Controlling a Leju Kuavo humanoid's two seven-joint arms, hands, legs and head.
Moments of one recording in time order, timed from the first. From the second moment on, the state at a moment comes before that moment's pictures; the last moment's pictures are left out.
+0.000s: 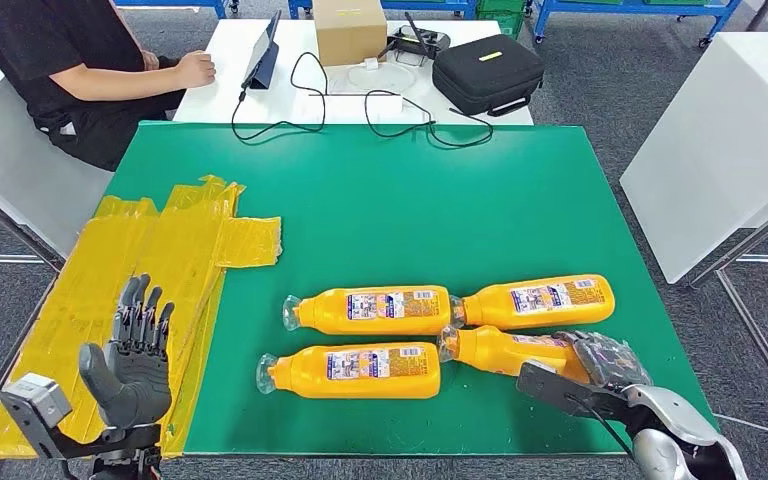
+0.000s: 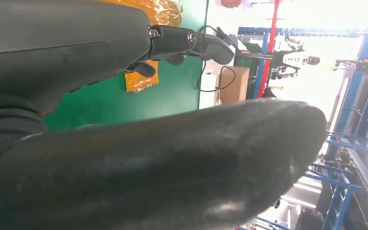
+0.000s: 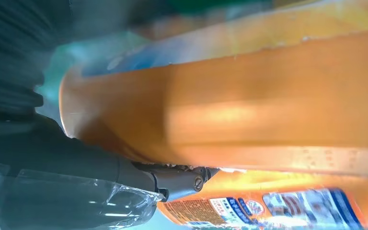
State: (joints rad) left arm 0.30 -0.03 -0.07 -1.86 0.20 -0.03 -0.33; right arm 0.02 -0.35 0.18 -1.58 0.86 0.31 0.04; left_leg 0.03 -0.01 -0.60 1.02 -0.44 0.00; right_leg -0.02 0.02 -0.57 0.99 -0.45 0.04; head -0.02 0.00
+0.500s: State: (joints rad) left arm 0.35 -0.07 0.00 -1.90 0.29 -0.10 -0.35; right arm 0.23 -0.26 -0.14 -2.05 0.39 0.06 -0.11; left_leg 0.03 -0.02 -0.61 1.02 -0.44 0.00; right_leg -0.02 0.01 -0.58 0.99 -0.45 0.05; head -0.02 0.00
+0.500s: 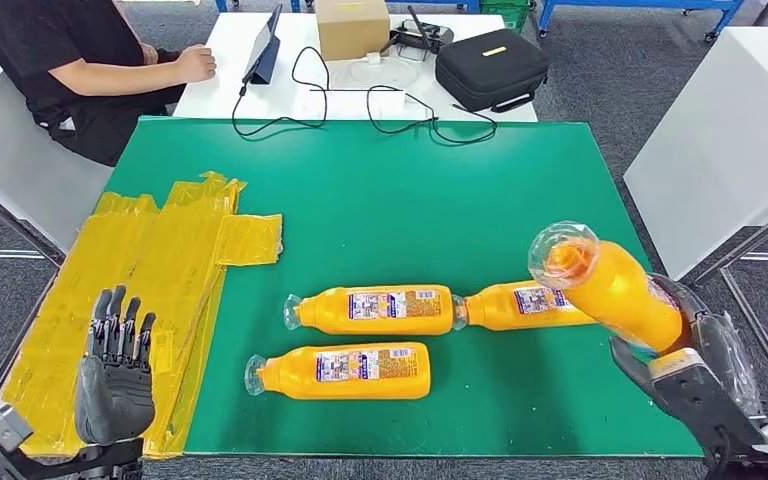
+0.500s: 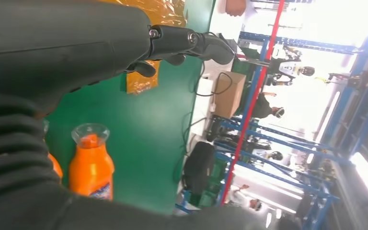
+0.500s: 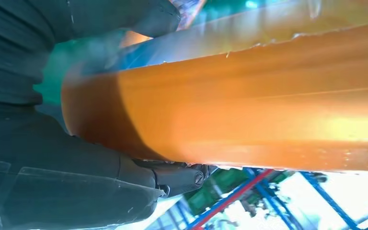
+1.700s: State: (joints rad) left arm 0.04 0.02 -0.26 -1.78 0.57 0.03 -0.26; right arm -0.36 0.01 0.47 -1.56 0.12 0.06 0.11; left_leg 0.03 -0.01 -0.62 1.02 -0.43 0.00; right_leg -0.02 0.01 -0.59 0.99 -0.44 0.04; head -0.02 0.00
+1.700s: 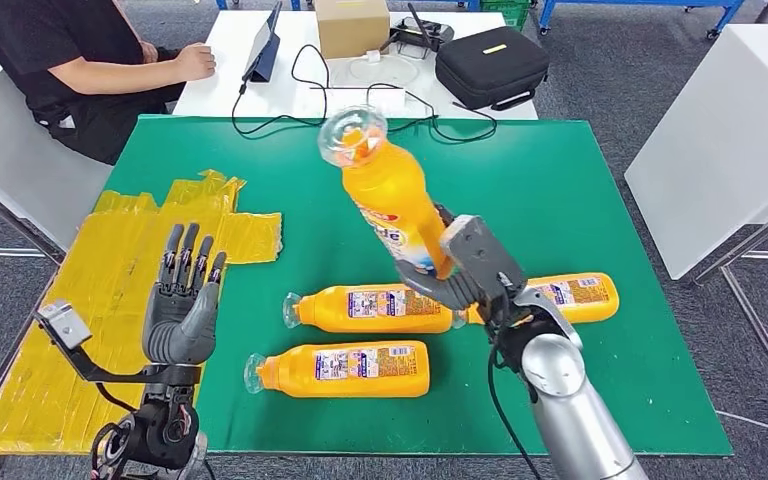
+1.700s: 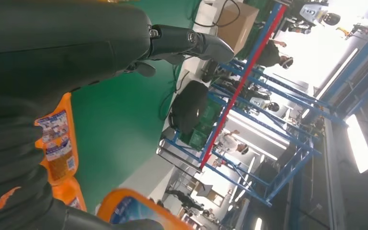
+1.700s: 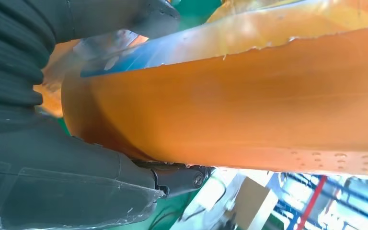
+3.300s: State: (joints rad) left arm -0.14 -0.03 -0.35 -1.71 0.51 0.13 -0.18; right arm -0.72 0.24 0.81 -0.98 0.35 0.07 0.15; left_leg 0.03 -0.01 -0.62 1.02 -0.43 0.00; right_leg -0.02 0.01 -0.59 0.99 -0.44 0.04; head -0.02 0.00
